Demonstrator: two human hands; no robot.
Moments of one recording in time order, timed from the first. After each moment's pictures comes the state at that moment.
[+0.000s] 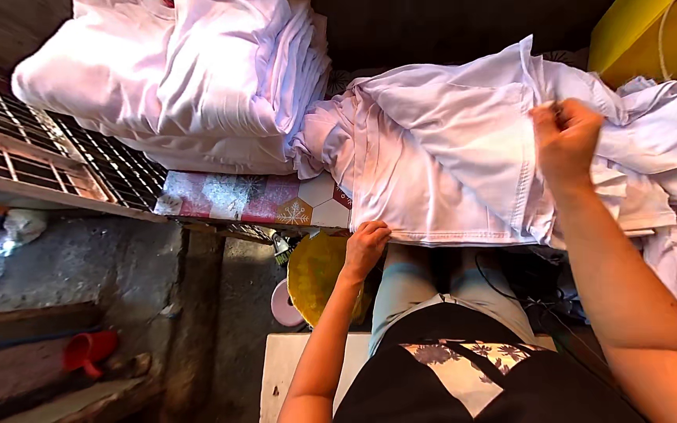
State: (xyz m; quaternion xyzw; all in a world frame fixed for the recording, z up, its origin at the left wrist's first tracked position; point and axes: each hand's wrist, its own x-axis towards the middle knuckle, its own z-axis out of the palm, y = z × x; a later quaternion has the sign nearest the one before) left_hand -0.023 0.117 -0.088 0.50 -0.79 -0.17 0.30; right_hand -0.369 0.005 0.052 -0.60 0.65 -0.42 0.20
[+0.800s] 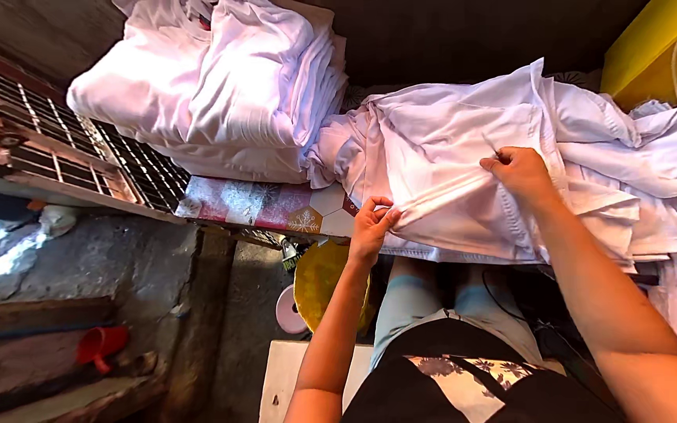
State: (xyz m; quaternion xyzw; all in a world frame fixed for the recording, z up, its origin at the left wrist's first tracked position) left_hand -0.053 0.086 0.010 0.50 -0.42 -0.57 0.49; right_hand -0.336 -0.010 0.037 -0.60 0.66 -0.30 0.34
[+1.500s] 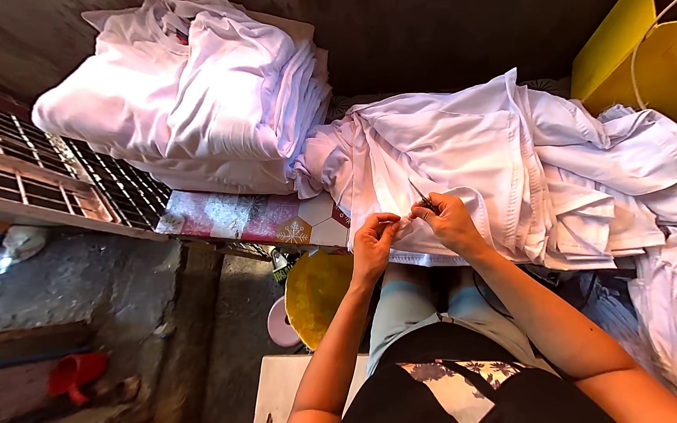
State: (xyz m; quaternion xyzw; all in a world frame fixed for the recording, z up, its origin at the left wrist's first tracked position) left_hand -0.076 0.097 0.009 0.54 -0.49 -0.48 0.48; right_hand -0.251 0.056 0.022 -0.63 0.51 -0.37 0.45
